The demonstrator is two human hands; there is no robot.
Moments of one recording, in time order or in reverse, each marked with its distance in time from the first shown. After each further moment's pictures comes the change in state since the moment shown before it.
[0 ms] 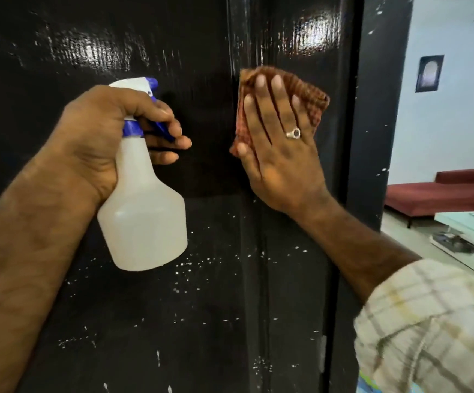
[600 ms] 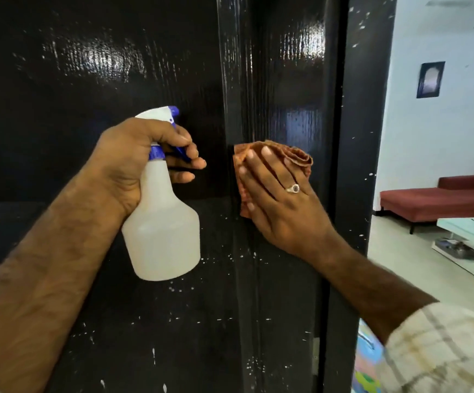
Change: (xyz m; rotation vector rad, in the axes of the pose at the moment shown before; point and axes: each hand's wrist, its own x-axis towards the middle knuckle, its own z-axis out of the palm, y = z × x) left_hand -0.017 -0.009 0.037 -0.082 -0.001 -0.023; right_hand -0.072 0.016 0.001 0.041 -0.087 -0.178
